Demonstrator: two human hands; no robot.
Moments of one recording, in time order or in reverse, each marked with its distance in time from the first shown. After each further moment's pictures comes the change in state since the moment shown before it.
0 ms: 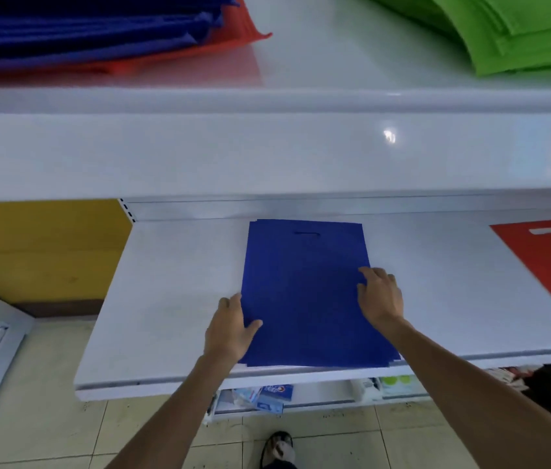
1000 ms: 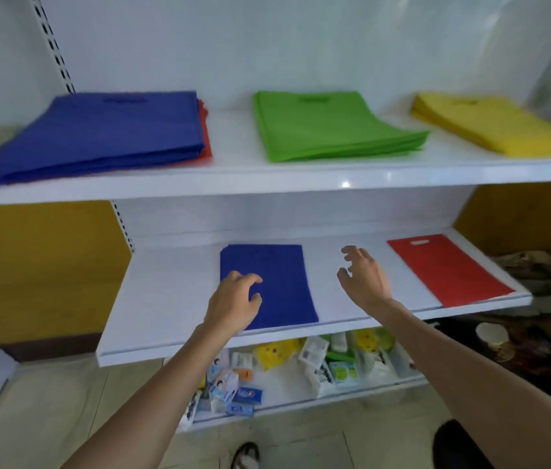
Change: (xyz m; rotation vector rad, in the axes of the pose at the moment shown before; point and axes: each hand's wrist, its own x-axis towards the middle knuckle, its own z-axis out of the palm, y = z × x) left_hand -0.184 0.116 -0.090 0.016 0.135 0.408; right_hand -0.193 0.024 -0.180 0.171 0.296 -0.186
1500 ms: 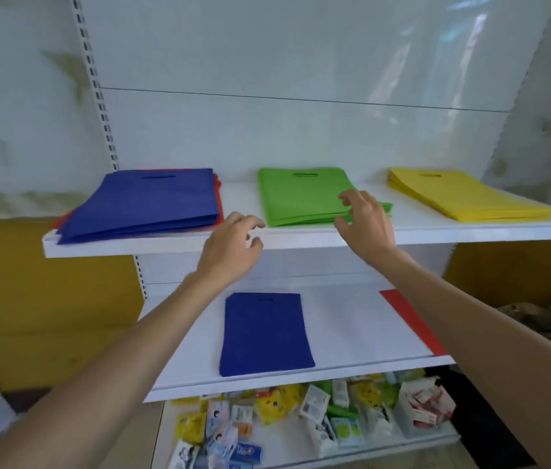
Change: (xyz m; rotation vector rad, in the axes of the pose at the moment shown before) left_hand -0.007 0.111 -0.165 -0.042 0.410 0.277; right_hand 0.022 -0.099 -0.170 -0.003 0.411 -0.297
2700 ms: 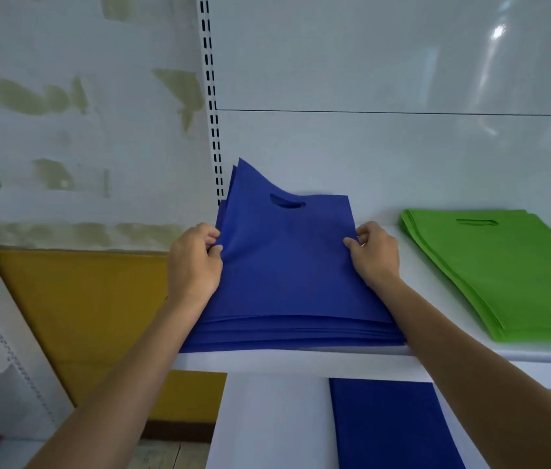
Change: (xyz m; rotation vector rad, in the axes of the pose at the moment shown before) left_hand 0.105 -0.279 -0.119 0.128 0.427 -0.362; right_hand 0.154 -0.168 0.256 0.359 -0.118 0.277
